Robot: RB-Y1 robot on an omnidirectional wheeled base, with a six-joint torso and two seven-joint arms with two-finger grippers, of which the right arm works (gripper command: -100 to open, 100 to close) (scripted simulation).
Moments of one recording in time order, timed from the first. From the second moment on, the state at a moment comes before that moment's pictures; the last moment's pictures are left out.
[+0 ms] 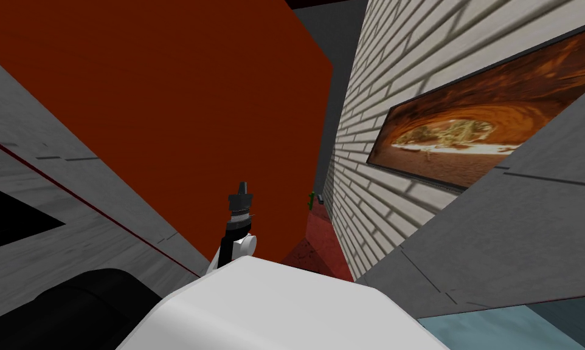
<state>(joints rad) 0.49 -0.44 -0.18 -0.68 0.50 -1.25 1.23</state>
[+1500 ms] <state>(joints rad) 0.52 -0.44 -0.18 -0.72 0.50 -1.21 1.21</state>
